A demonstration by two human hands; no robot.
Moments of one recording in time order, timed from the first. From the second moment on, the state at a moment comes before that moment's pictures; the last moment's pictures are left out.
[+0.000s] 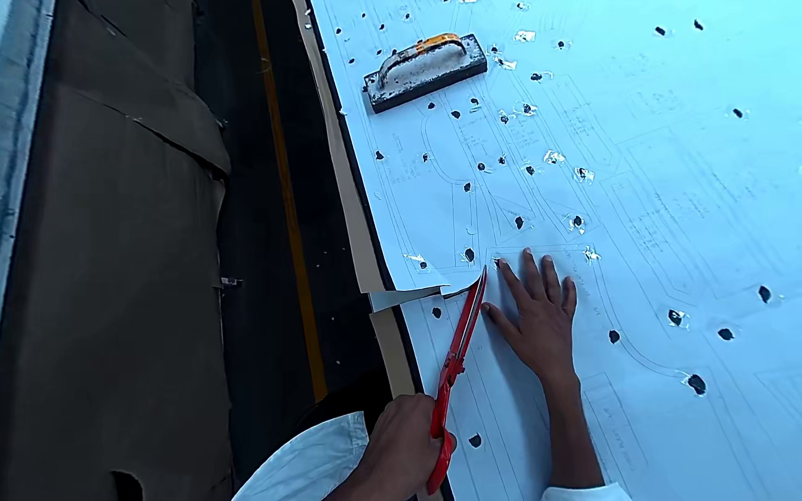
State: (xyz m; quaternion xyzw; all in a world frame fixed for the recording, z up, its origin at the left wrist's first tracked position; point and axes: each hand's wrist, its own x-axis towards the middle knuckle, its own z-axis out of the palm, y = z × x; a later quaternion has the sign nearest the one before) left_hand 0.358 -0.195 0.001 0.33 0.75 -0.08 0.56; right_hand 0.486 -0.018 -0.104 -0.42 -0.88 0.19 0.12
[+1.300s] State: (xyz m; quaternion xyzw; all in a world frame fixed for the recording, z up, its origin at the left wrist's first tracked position) left_hand 0.375 -0.183 0.002 0.30 0.77 0.00 0.56; right_hand 0.487 -0.014 -0.108 -0.40 -0.88 0.19 0.14
